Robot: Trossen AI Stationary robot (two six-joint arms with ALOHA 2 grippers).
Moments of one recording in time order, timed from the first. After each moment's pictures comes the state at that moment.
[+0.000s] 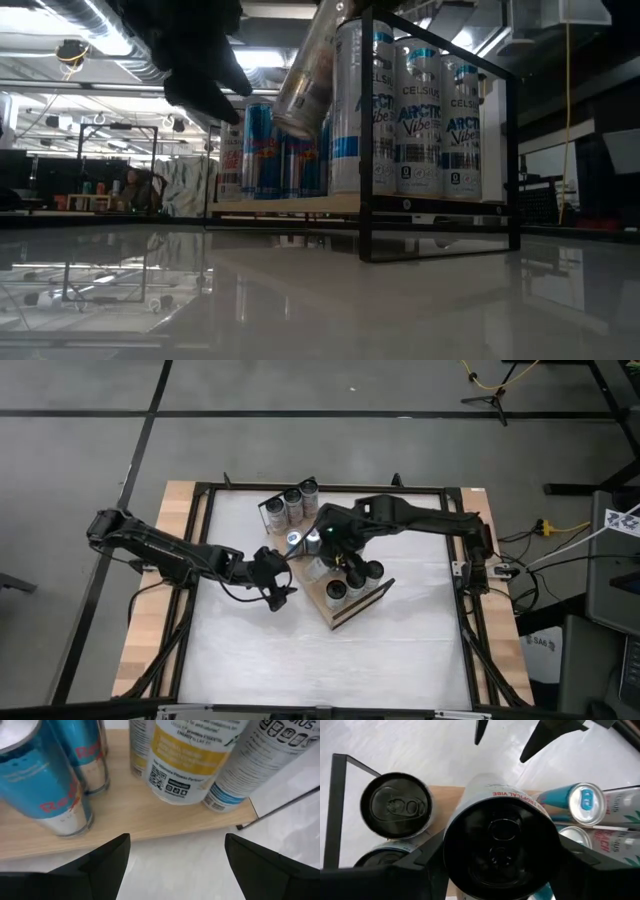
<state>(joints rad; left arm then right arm) -0.21 1.28 0.83 -0.33 -0.33 -0.58 -0.03 1.94 2.13 -1.27 -0.14 -0.69</state>
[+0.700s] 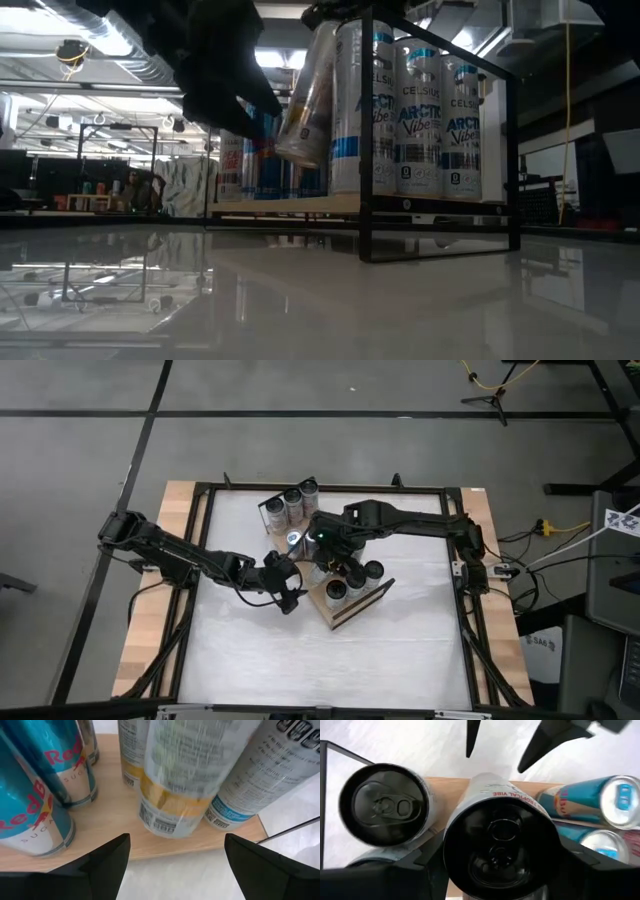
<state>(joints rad) -0.22 1.42 0.83 -0.17 -0.39 -0.59 -0.03 2.00 2.13 -1.29 -0.15 -0.69</state>
